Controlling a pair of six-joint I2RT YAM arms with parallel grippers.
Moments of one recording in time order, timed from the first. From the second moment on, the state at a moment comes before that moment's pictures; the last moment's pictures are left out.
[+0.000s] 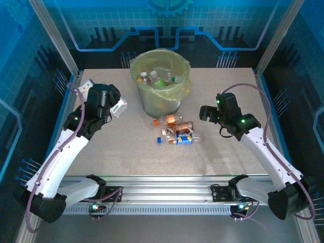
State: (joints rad) left arm -0.36 1.09 1.26 -0.73 -0.52 -0.91; right arm 0.37 1.12 1.04 -0.74 0.21 0.45
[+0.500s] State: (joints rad) left arm -0.37 1.46 1.70 -0.53 -0.23 -0.85; right arm 0.37 1.07 1.04 -0.76 0.21 0.46
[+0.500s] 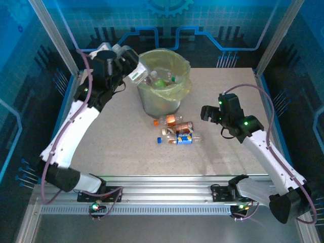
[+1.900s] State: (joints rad) left arm -0.41 2.13 2.38 -0.92 -0.05 -0.76; right arm 0.37 1.05 1.04 -0.80 0.23 0.47
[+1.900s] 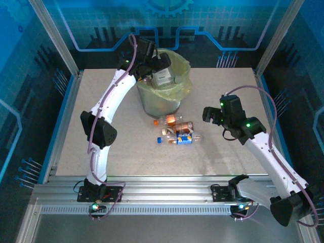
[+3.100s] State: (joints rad) left arm -0.42 2.08 2.23 -0.86 -0.07 -0.74; right arm 0.37 1.05 1.04 -0.81 0.22 0.47
